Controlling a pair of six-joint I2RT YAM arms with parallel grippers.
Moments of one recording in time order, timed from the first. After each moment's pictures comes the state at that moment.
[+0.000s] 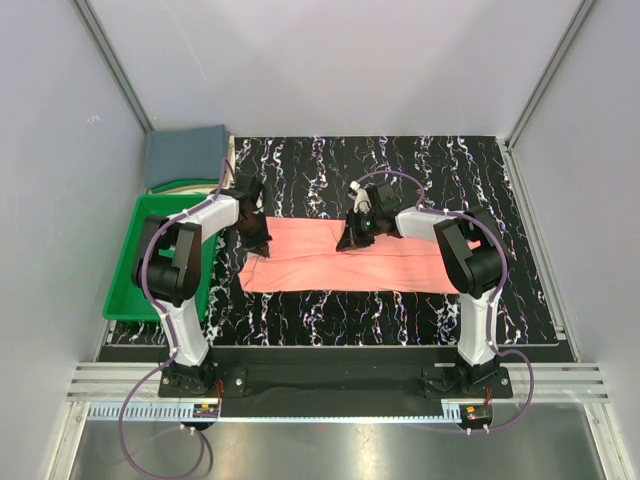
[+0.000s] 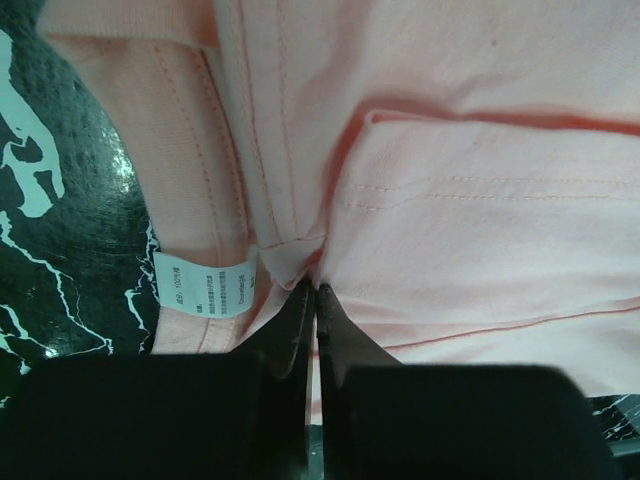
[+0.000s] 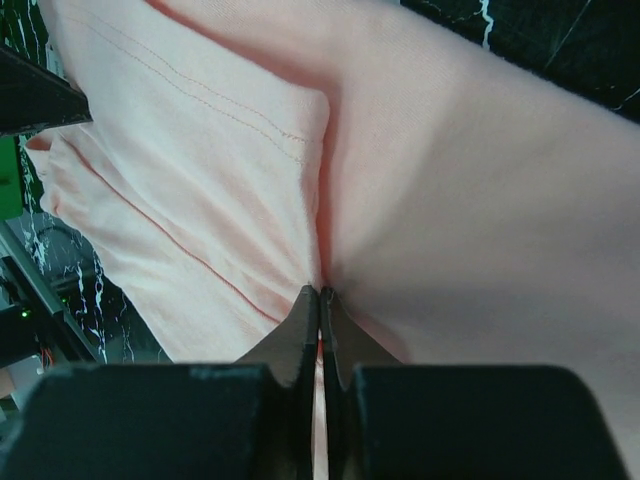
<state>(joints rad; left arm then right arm) -0.24 1.89 1.25 -0.69 0.14 -0.49 0.45 2.04 1.23 -0.11 -0.56 0.36</state>
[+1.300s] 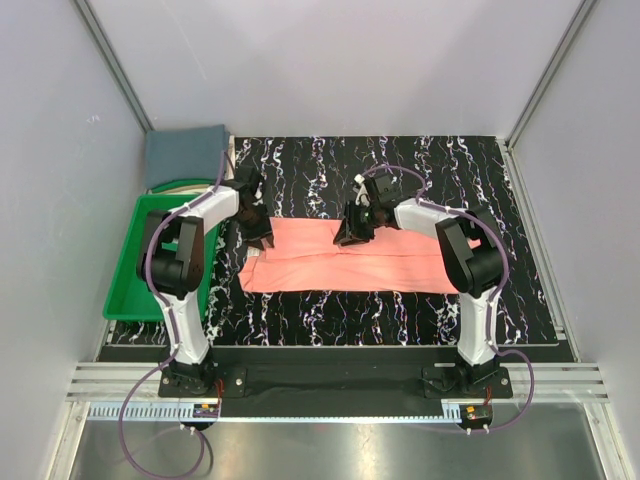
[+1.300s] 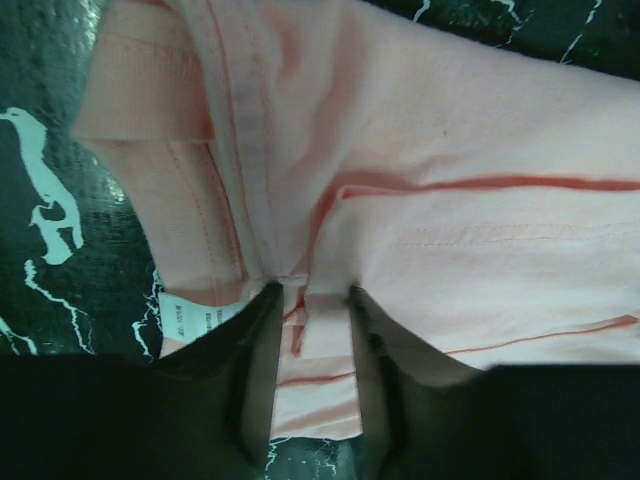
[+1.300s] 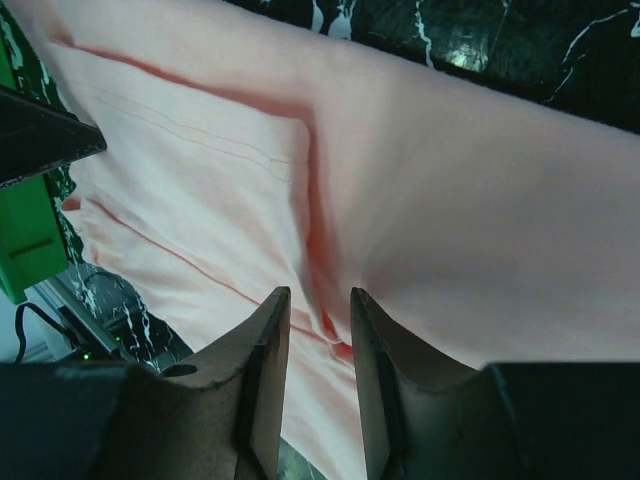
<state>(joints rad) -0.23 1.94 1.36 -0.73 0.15 -0.48 0.45 2.03 1.33 -0.24 -0.49 0.52</state>
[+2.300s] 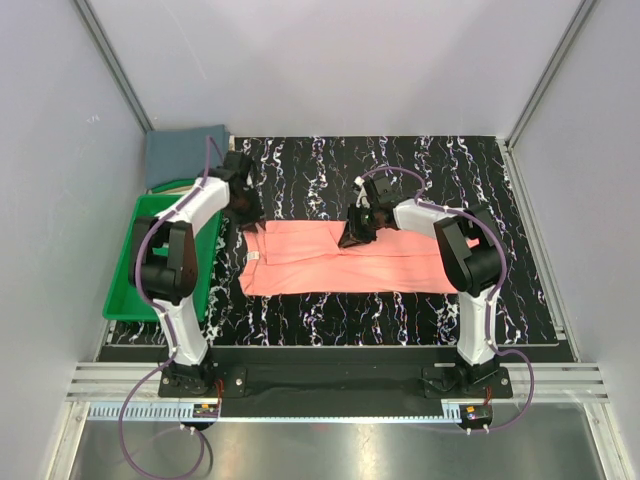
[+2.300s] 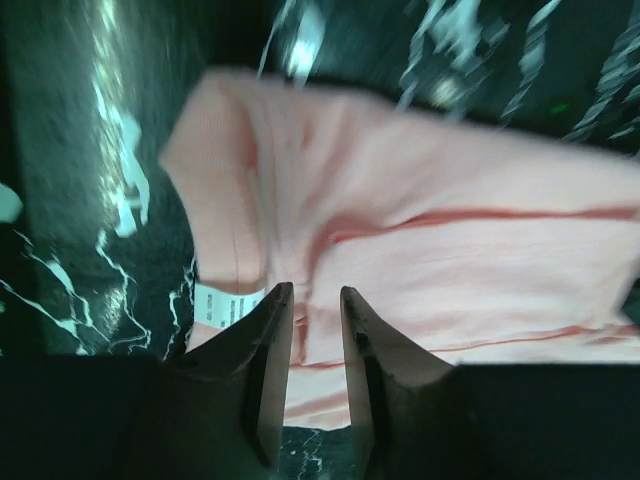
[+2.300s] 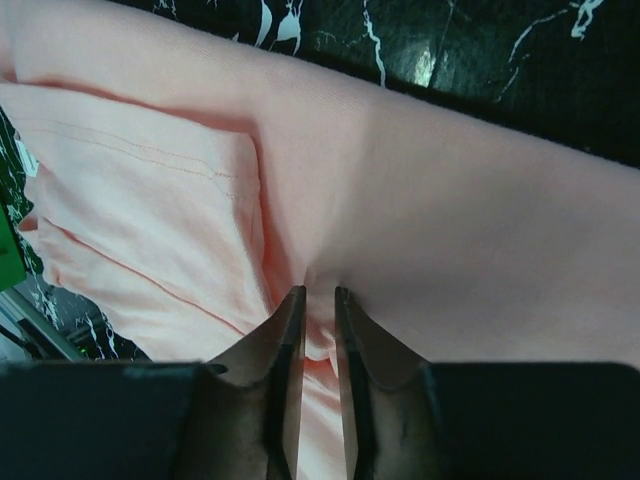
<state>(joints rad) -0.21 1.89 1.38 -0.76 0.10 -0.53 0.45 2.06 1.33 -0.25 -0.44 0.47</state>
